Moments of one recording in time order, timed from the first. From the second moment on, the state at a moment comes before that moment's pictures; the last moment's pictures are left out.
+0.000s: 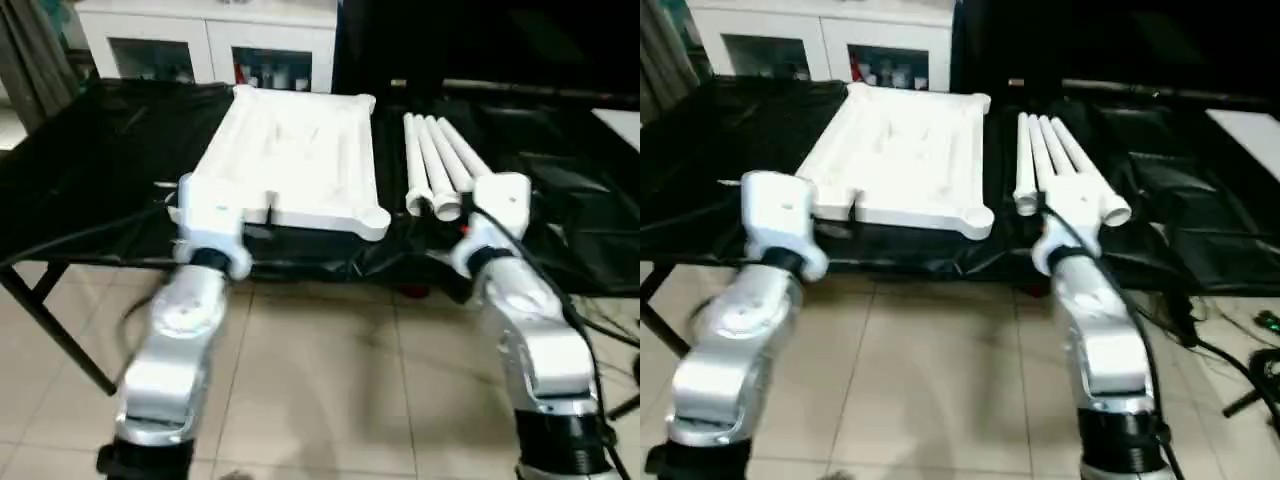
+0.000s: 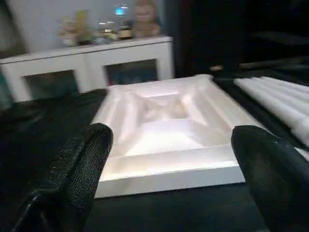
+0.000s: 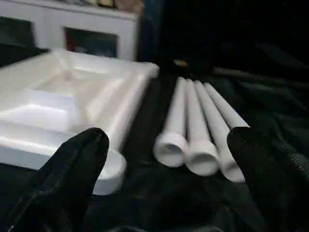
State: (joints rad) left arm -0.24 0.09 -0.08 -0.36 0.06 0.55 -0.02; right arm -0.31 -0.12 -0.04 -0.19 0.03 0.56 0.03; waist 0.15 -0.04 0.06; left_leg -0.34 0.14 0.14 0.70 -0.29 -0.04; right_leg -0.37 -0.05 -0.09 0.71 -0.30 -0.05
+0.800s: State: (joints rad) left arm -0.23 0.09 -0.02 -0.36 0.07 0.57 -0.01; right arm -0.31 -0.17 0.06 -0.17 -0.05 0.48 0.06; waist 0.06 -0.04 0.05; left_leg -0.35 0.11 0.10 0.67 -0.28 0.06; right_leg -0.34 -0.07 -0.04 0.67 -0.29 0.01
